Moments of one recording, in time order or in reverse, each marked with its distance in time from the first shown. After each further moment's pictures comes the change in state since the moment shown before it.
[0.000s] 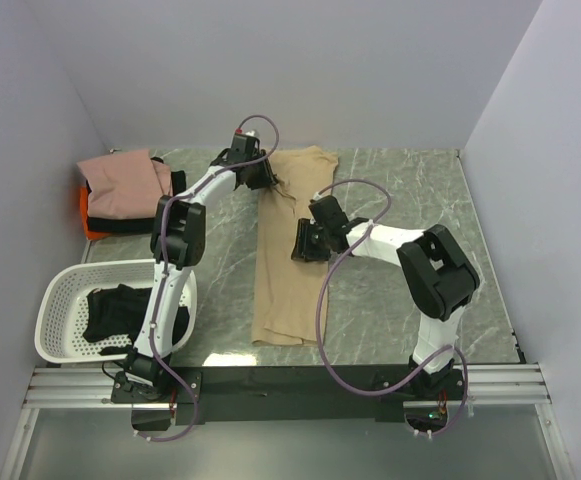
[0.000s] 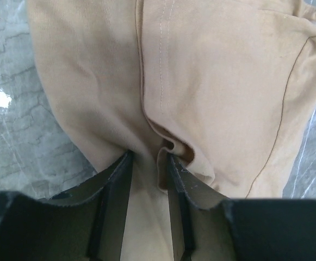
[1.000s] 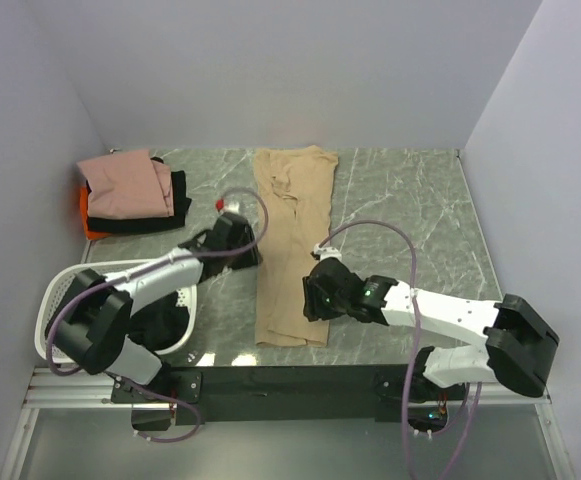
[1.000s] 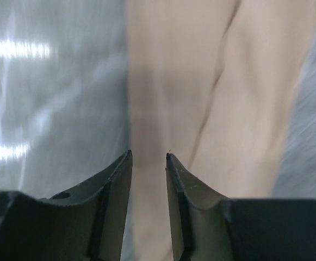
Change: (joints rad) left arm -0.254 -1.075 -1.304 0.190 -0.243 -0.142; right arm 0.377 -0.584 -0.399 -0.200 0.266 0.064
